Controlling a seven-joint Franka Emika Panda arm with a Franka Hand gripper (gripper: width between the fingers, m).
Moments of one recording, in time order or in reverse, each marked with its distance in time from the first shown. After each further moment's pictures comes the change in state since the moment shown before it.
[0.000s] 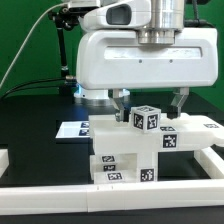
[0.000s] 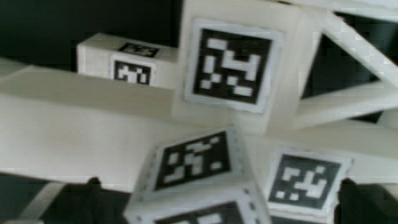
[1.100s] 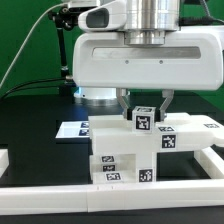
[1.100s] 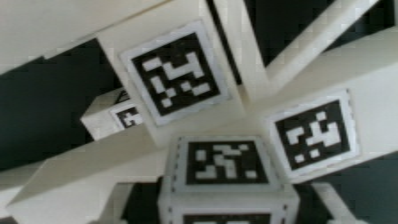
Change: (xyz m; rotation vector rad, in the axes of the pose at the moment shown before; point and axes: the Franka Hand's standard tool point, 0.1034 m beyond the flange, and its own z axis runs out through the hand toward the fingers) arm 0.000 0.007 0.001 0.007 0.002 0.638
